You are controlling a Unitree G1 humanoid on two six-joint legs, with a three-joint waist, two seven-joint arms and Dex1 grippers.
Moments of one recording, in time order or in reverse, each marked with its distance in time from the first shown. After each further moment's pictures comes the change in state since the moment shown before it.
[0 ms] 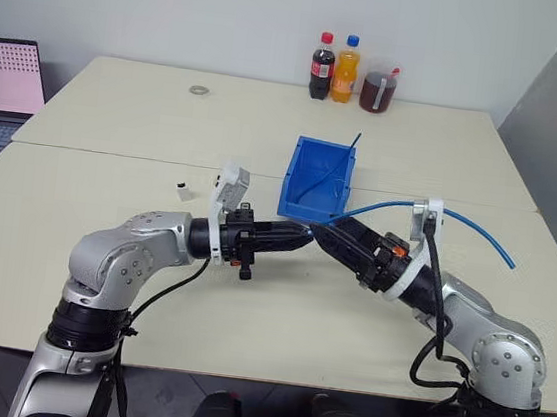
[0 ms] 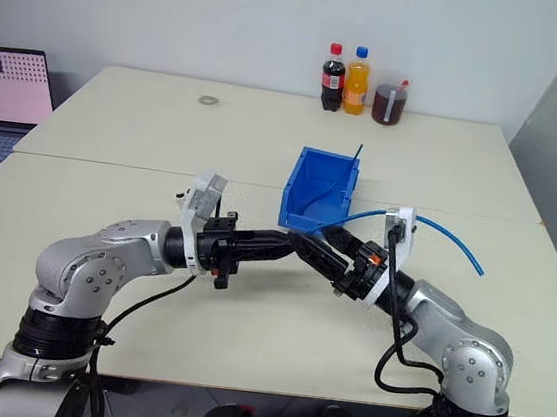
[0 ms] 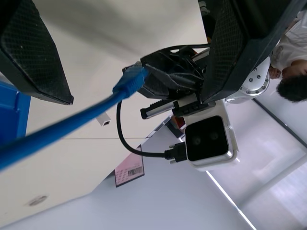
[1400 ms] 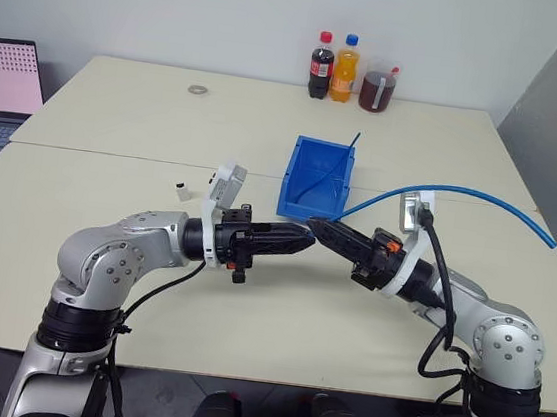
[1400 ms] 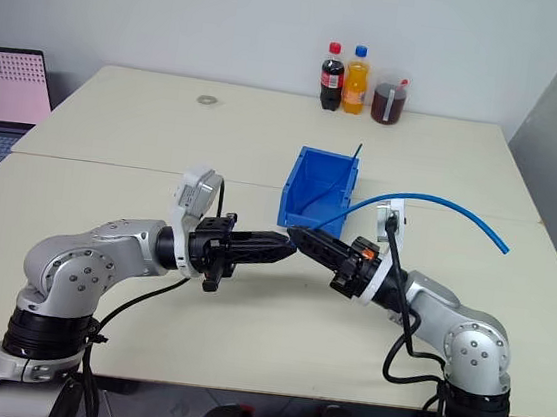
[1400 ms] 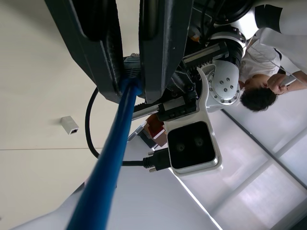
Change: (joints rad) left arm 0.007 0.029 0.010 -0.038 -0.088 0.043 -0.003; right arm -0.060 -0.077 0.042 0.061 0.151 -0.004 0.018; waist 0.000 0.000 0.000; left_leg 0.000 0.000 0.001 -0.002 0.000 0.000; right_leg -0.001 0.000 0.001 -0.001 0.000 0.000
